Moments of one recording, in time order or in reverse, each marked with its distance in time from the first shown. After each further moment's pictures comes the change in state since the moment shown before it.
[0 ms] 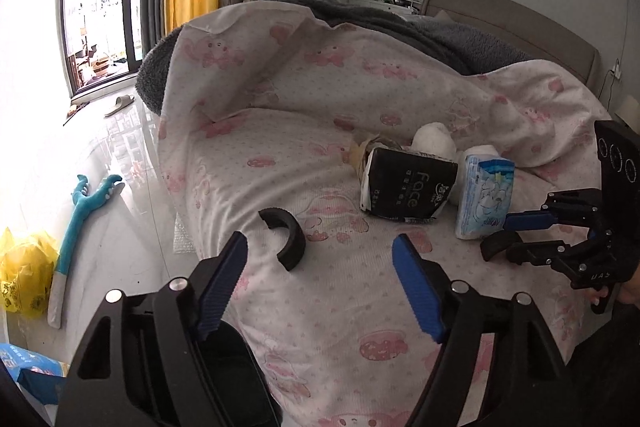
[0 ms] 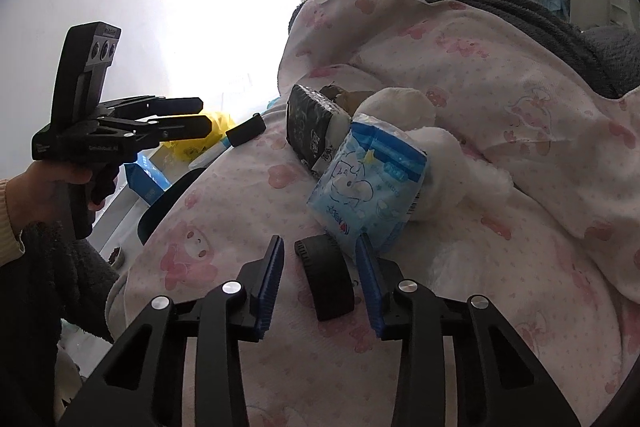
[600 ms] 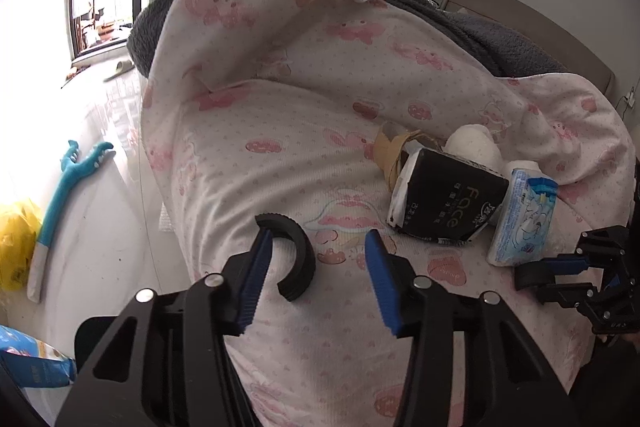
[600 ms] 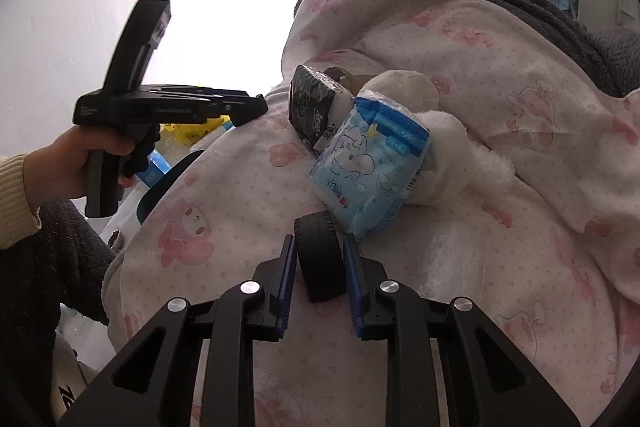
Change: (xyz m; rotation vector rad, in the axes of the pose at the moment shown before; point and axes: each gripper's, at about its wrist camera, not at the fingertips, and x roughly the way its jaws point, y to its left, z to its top) left arm 0.047 0.017 0.007 -0.112 0.070 -0.016; right arm -0.003 0.005 -0.005 -0.030 0.043 -0.002
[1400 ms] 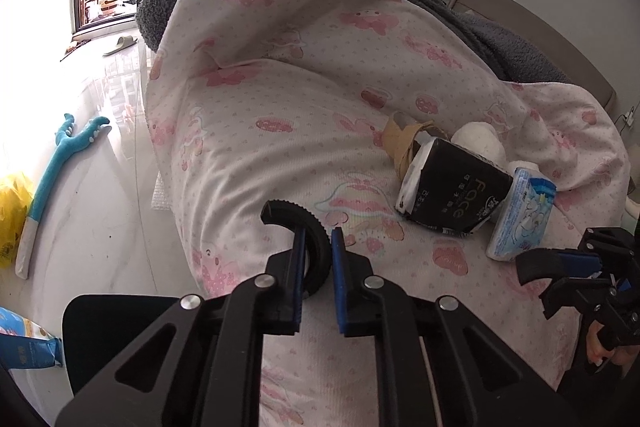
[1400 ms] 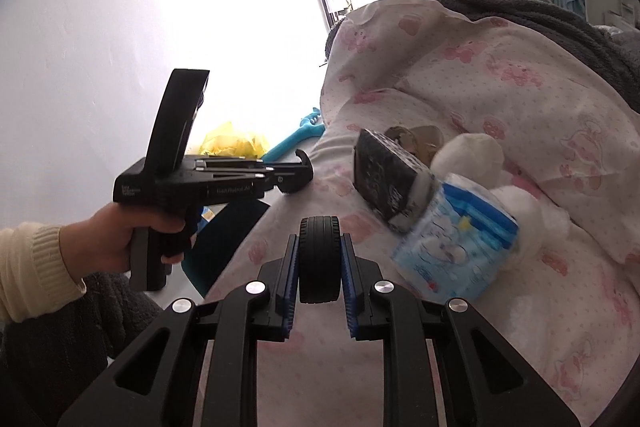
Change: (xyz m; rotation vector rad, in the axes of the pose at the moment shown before) left arm -0.004 0.014 -0.005 -0.067 0.038 -0.044; right arm 0.010 0.032 0.046 0.082 -0.086 0.122
